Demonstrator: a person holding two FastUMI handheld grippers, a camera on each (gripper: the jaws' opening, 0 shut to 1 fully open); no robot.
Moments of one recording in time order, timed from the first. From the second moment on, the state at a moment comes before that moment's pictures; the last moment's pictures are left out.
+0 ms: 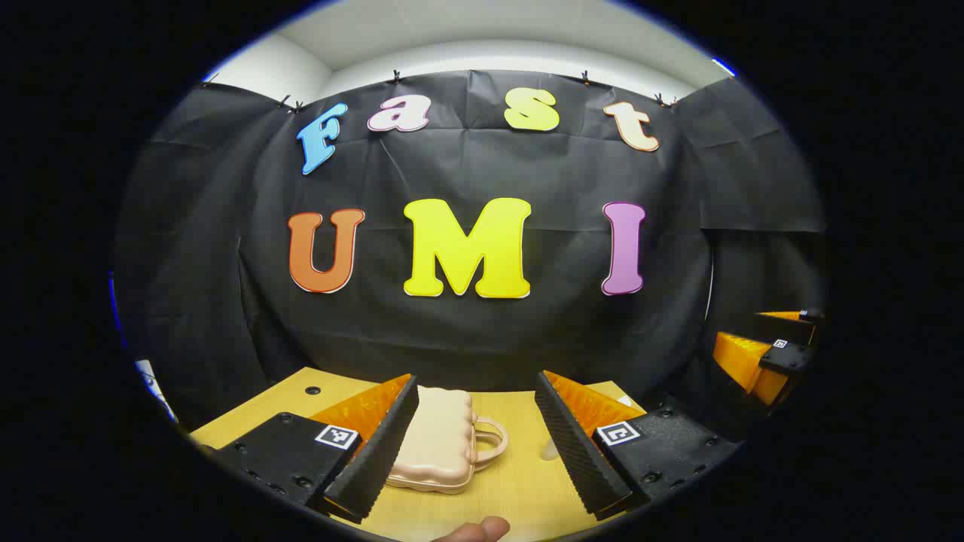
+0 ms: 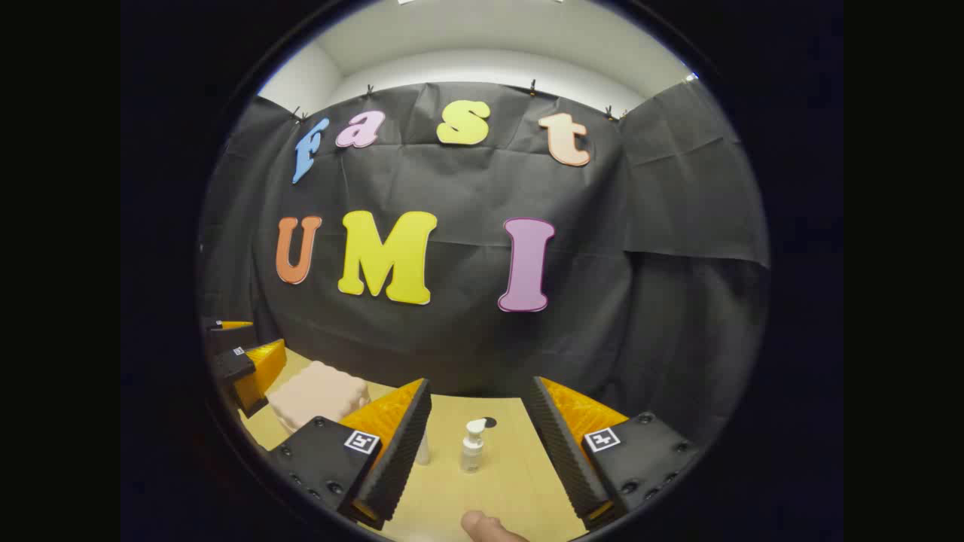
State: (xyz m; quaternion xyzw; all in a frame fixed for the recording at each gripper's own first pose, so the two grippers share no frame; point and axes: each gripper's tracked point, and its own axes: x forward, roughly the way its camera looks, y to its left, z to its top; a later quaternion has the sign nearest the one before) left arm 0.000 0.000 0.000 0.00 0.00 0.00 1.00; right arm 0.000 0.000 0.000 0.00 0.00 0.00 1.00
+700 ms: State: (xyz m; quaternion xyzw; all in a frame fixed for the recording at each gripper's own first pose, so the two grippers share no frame) left arm 0.020 -0.028 0.003 0.01 0.00 -0.02 1.00; right arm 0.012 0.007 0.007 0.00 0.00 0.02 1.00
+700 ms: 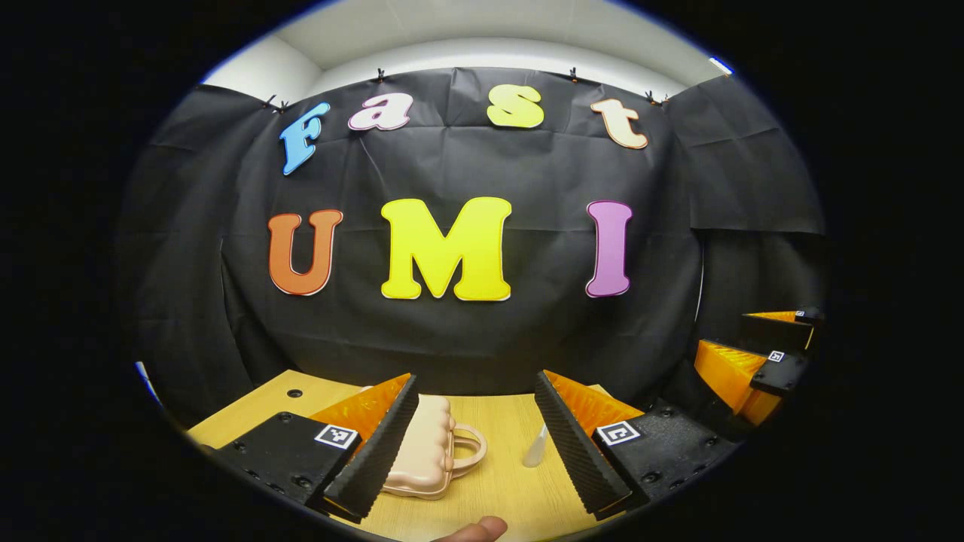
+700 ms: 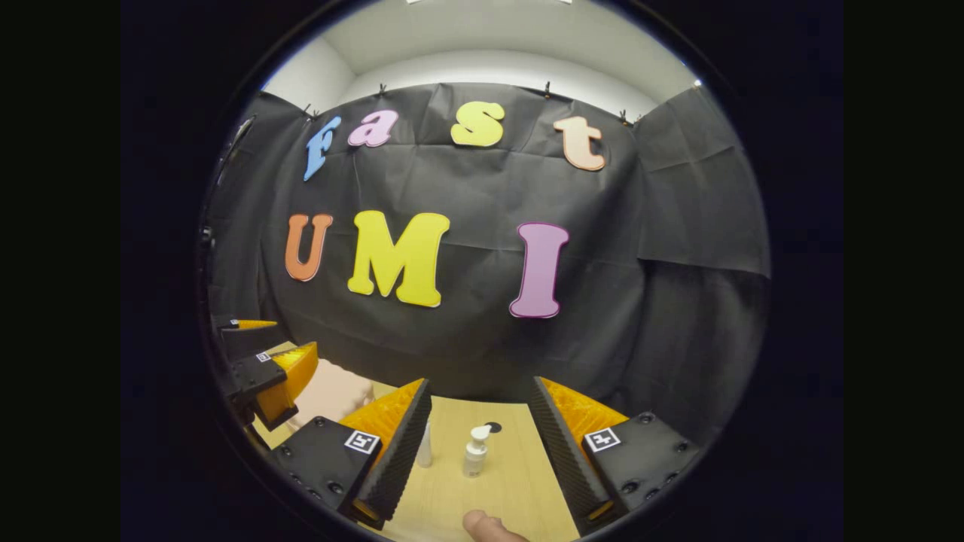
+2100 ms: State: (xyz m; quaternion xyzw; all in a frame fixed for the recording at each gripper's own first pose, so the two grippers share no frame) left arm 0.155 0.002 -0.259 0.68 0.12 0.02 0.73; right arm 0.061 -0.211 -0.139 0.03 0.11 -0.05 0.99
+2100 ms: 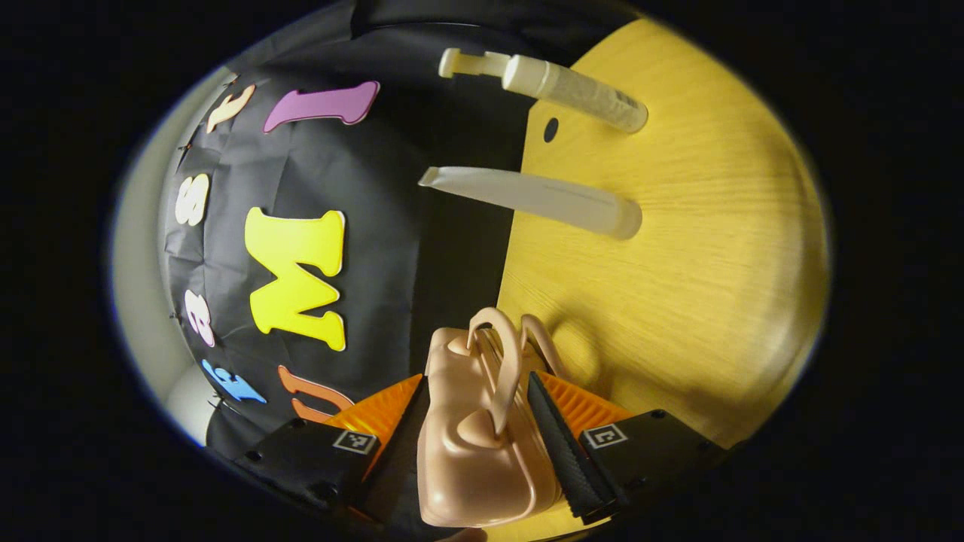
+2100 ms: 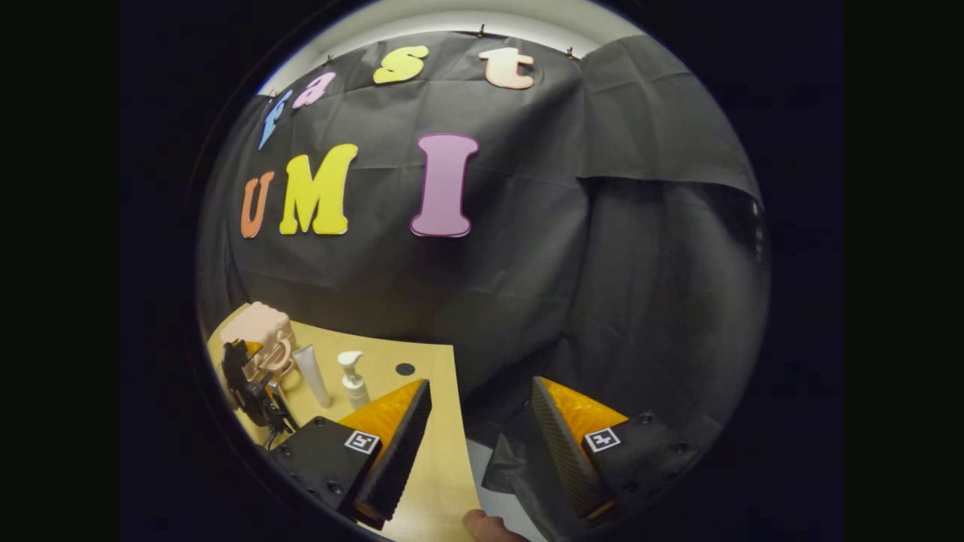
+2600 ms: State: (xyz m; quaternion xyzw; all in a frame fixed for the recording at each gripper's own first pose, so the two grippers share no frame) left arm 0.165 0.005 -0.263 0.72 0.15 0.00 0.67; right arm 0.056 -0.155 -0.106 -0.01 0.08 -0.03 1.00
